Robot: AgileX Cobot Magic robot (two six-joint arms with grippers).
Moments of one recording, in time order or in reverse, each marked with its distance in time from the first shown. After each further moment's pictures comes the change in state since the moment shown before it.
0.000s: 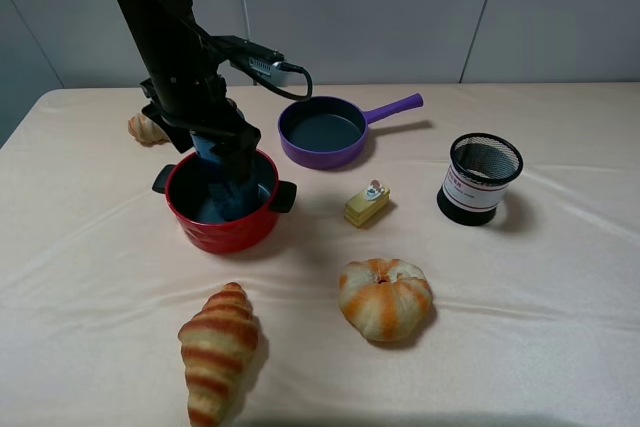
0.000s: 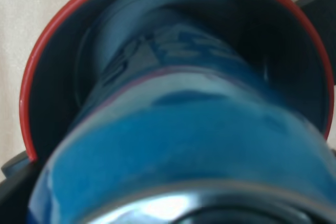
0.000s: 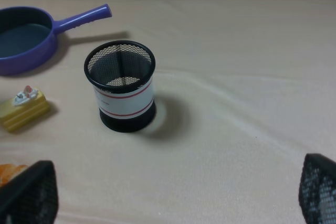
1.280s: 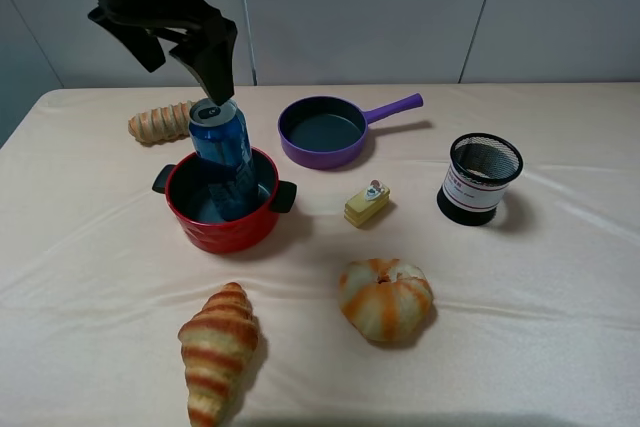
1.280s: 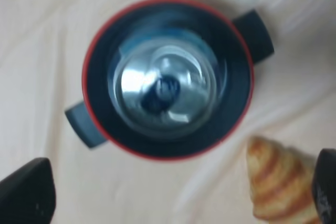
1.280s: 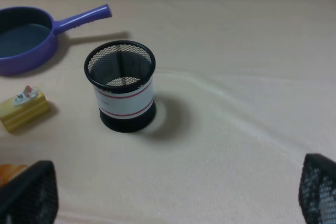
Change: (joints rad) left arm 0.000 -0.239 -0.133 -0.006 0.211 -0.031; right arm 0.000 0.000 0.000 0.000 0.000 0.000
